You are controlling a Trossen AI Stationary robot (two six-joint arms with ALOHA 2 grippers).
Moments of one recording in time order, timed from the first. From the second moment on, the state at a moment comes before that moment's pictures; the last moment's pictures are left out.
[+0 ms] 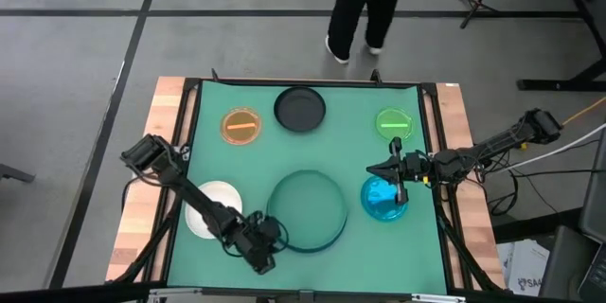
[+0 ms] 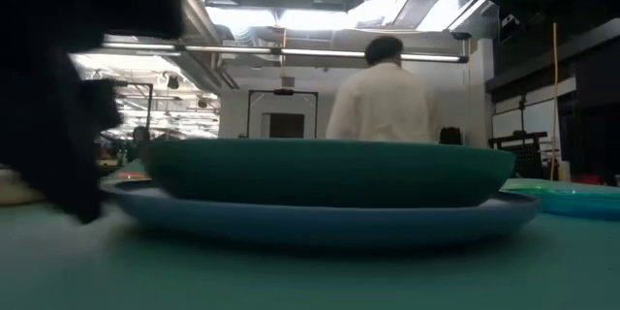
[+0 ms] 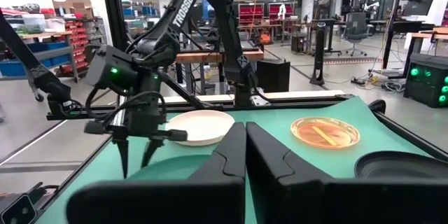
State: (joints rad) left arm -0.65 1.87 1.03 -0.16 -0.28 -1.03; right arm 0.41 0.71 0.20 0.58 0.37 0.03
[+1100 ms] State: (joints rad) left arm -0.63 1.64 1.03 -0.49 -0.29 -0.96; right arm 0.41 0.71 0.20 0.56 0.36 0.11
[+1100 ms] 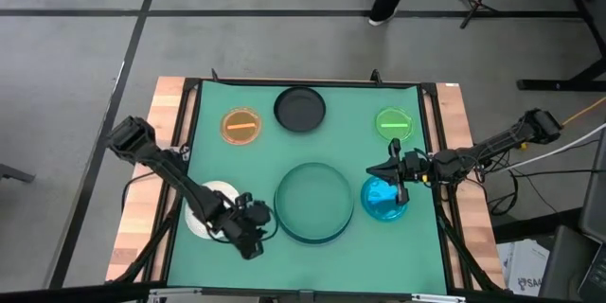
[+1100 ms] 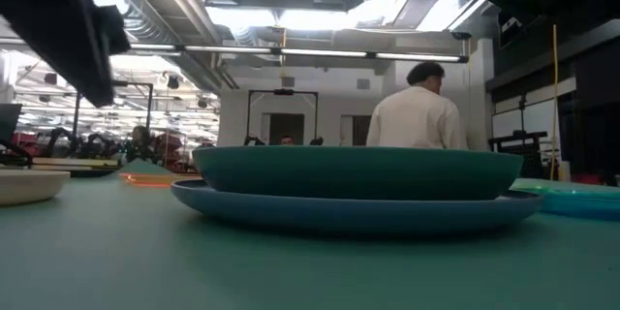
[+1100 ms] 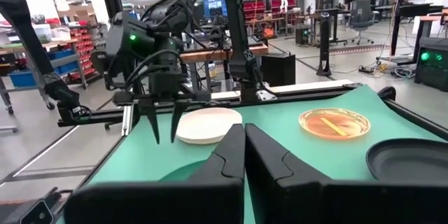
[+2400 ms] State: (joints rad) left arm -0.53 1.64 1.03 -0.85 -0.21 -1.14; right arm 0.41 0.78 0.20 0.60 0.37 0.13
